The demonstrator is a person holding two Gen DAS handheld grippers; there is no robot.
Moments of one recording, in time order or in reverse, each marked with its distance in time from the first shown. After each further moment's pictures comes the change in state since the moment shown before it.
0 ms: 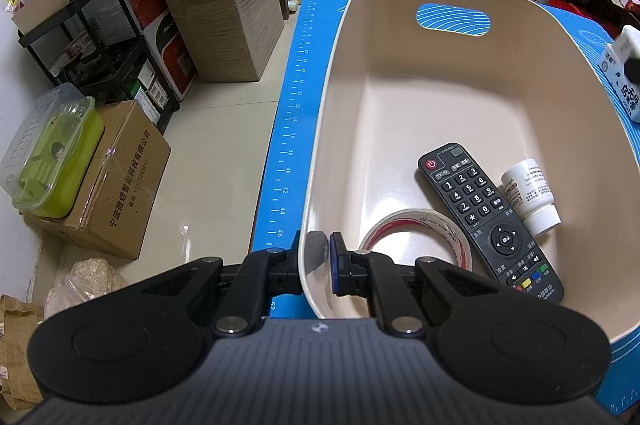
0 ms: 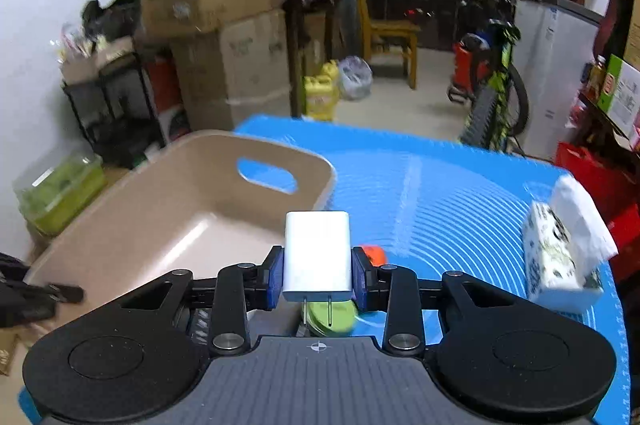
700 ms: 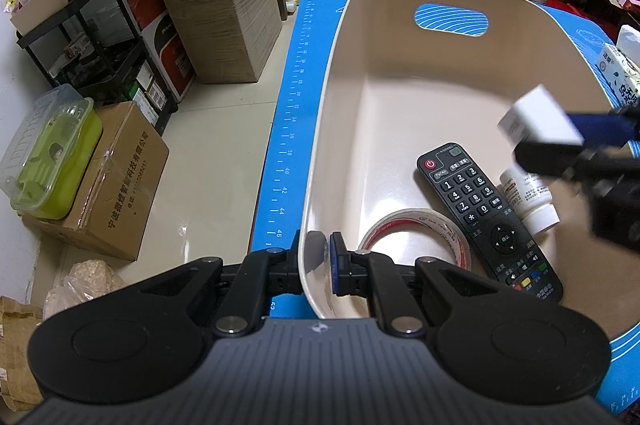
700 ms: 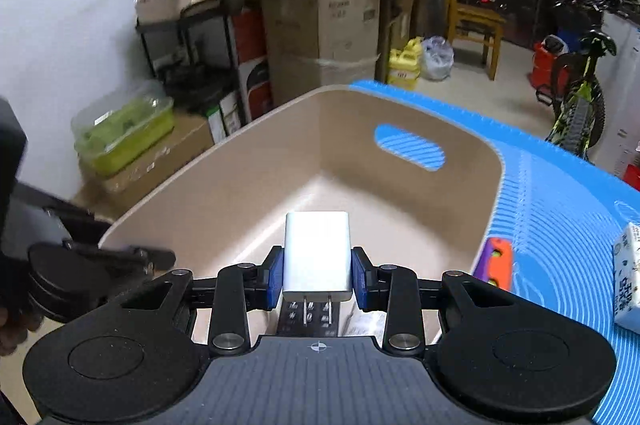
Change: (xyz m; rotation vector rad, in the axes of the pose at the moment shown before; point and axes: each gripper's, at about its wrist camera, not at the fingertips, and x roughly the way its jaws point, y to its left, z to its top) left arm 0.000 0.002 -0.001 0.003 -0.003 -0.008; right arm 0.038 0.102 -0.010 -0.159 0.131 0.146
